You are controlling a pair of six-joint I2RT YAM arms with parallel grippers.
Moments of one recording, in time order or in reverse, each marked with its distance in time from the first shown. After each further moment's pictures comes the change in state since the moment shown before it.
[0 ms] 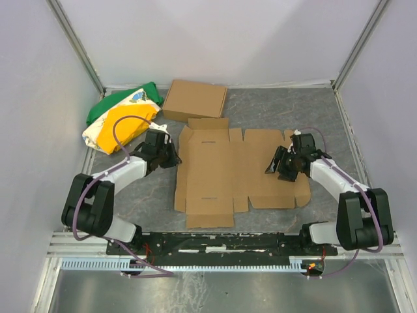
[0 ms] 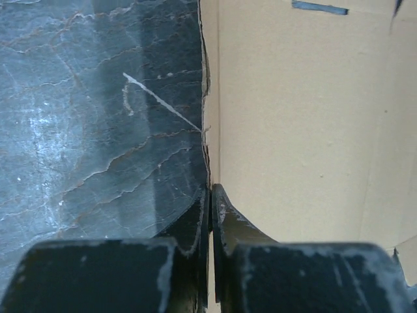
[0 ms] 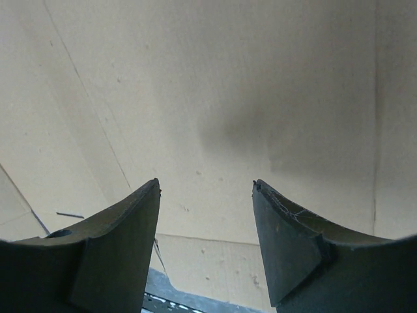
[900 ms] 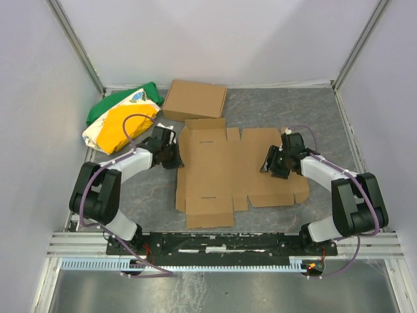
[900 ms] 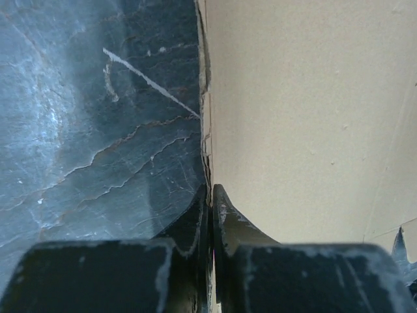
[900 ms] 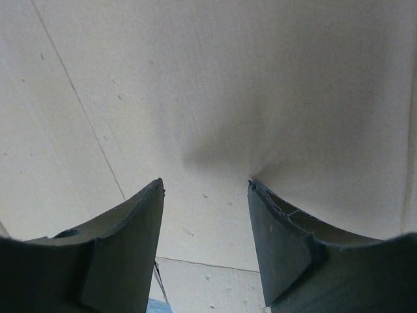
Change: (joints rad) left arm -0.026 0.098 0.070 -0.098 0.036 0.001; right arm 0.089 0.130 0.009 0.135 0.083 0.018
